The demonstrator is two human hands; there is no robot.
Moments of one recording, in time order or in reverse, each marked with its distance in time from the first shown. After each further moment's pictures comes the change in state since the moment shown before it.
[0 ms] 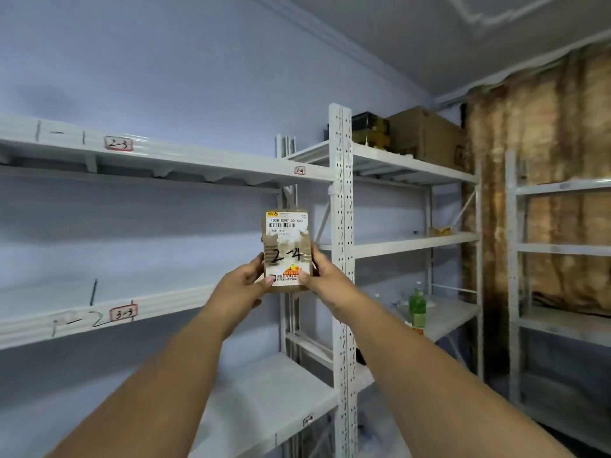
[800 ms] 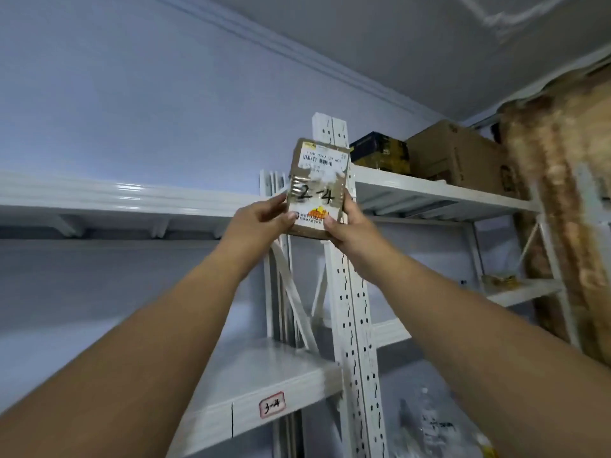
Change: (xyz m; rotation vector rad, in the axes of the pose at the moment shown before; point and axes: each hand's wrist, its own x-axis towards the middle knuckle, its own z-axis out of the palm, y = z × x) left_hand 0.359 0.051 0.118 0.178 0.169 0.408; right_hand 0.324 0.020 -0.215 0.099 0.109 -0.361
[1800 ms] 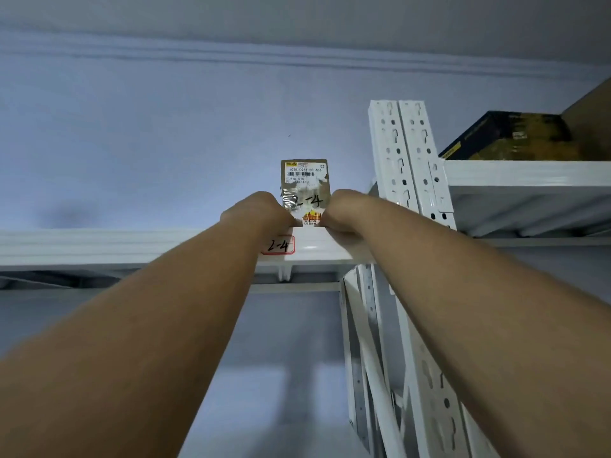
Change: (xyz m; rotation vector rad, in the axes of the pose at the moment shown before) left_hand 0.207 -0.040 -0.002 1.224 0.394 -0.390; right_hand 0.224 0.019 0.037 -1.142 -0.278 -0.137
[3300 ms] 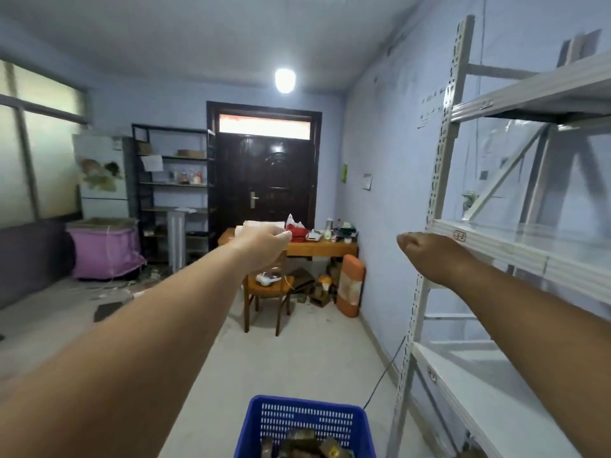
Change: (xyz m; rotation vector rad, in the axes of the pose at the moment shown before) left_hand -0.500 -0.661 -0.527 0.606 0.189 -1.140; right_hand -0.409 -0.845 0.128 1.003 -0.590 -1.178
